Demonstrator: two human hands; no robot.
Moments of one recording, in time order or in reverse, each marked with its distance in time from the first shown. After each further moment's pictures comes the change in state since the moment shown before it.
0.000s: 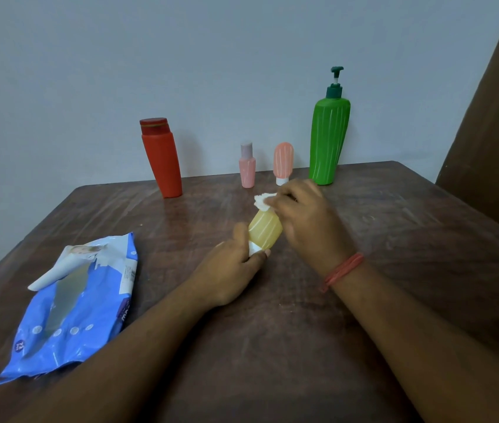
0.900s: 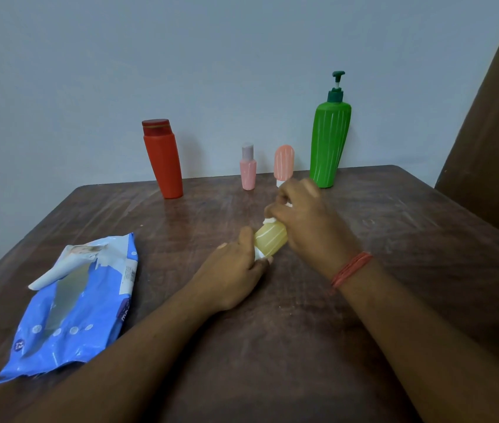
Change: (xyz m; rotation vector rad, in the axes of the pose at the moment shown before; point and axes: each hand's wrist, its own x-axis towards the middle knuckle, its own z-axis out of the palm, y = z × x) left_hand 0.001 -0.003 0.006 0.137 0.048 0.105; right_hand 0.005 -0.002 -0.015 -0.118 -0.213 -0.018
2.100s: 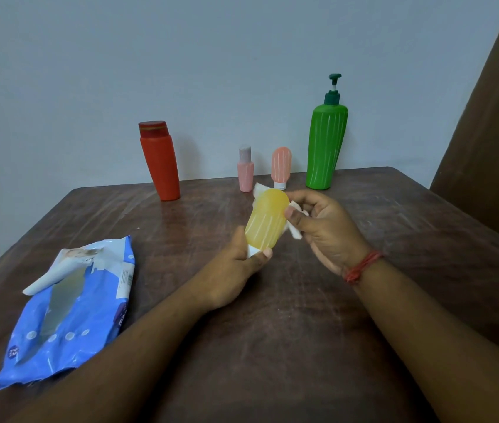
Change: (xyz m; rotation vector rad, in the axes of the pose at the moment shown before) left_hand 0.001 0.000 -0.008 -0.571 -0.105 -0.143; right_hand -0.010 0.014 0.016 1.520 0.040 0.634
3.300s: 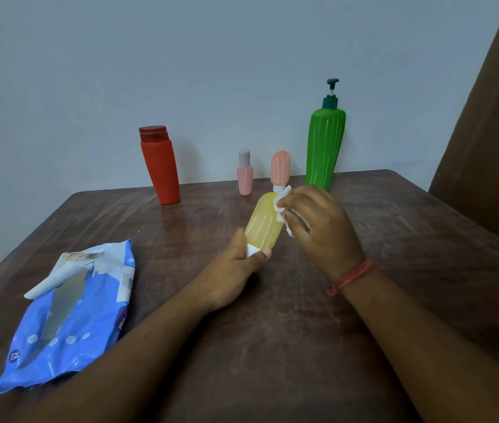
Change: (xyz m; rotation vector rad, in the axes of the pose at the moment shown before) left_hand 0.002 -0.001 0.001 -0.006 0.038 -0.034; right_hand -0.003 -0.008 0.000 -1.147 0.133 -0.757
